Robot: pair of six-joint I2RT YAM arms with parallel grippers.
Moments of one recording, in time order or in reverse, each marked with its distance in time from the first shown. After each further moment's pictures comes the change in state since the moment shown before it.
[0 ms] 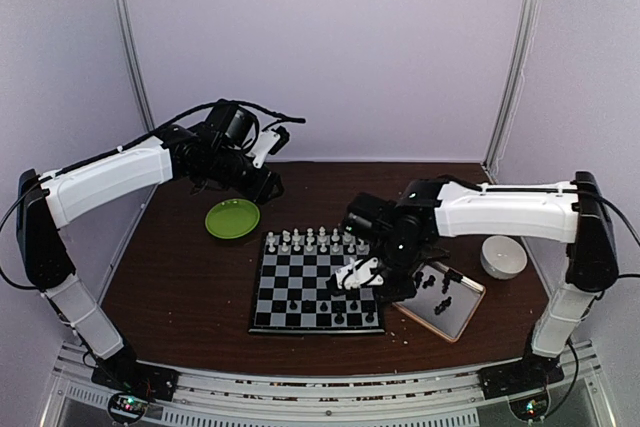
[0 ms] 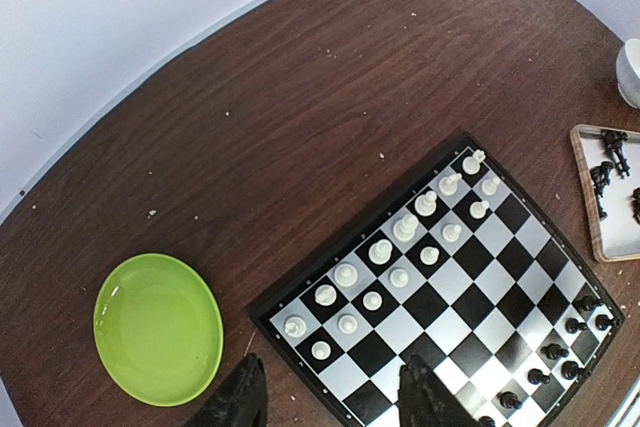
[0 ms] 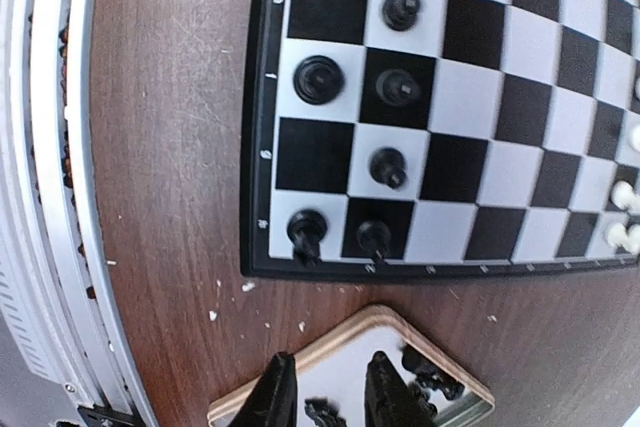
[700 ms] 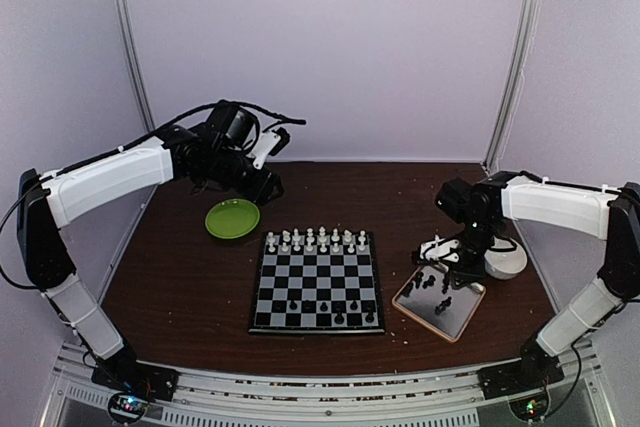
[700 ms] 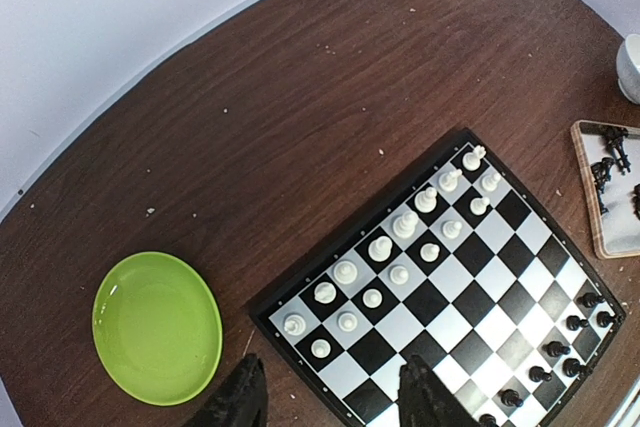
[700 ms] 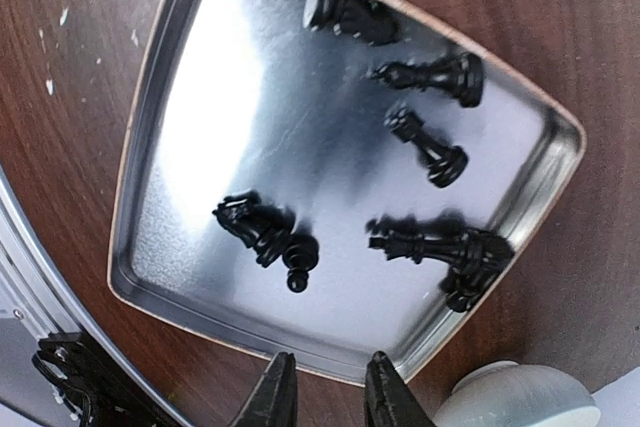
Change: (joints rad) left arm 0.000 0.003 0.000 -0.005 0.002 0.005; right arm -0.505 -0.265 -0.345 -0.008 0.004 -0.107
